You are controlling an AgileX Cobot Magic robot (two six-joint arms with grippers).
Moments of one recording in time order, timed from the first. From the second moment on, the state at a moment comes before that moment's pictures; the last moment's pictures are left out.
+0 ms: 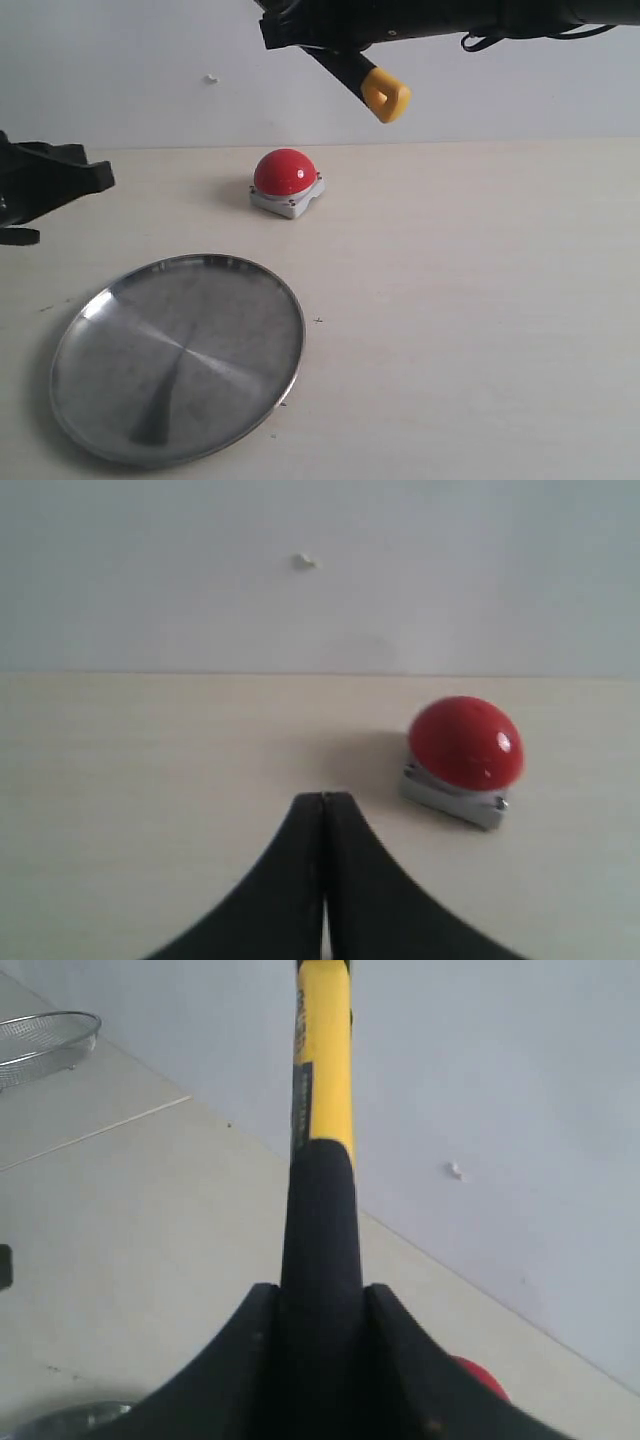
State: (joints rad) left arm -0.28 1.46 -0.56 -0.09 -0.52 -0.11; right arm 0.46 1.80 -1.45 1.37 0.39 -1.42
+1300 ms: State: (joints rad) left arm -0.28 0.81 -0.16 -0.28 -0.30 0.03; right arm 0.45 1.81 -1.21 0.46 0.12 -0.55
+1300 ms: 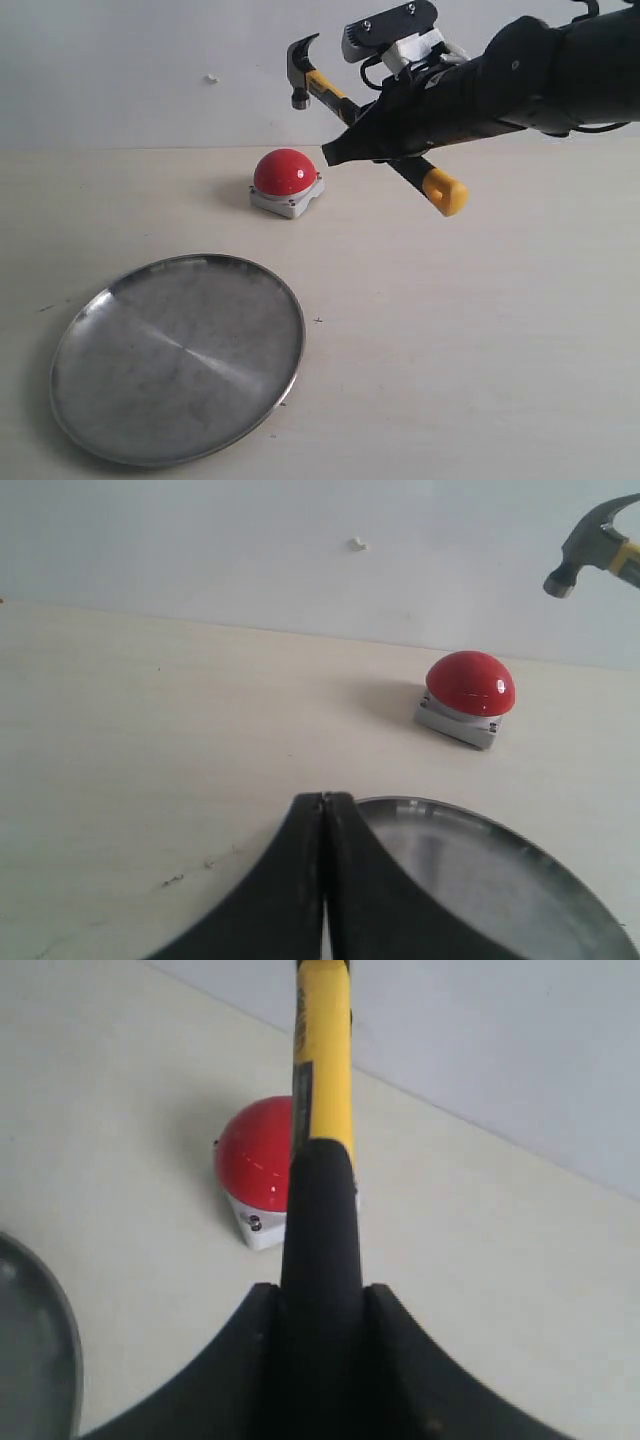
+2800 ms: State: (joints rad) left arm -0.28 0.81 -0.16 -0.28 -0.30 0.03; right arm 0.53 2.06 -1.34 0.47 0.05 -0.56
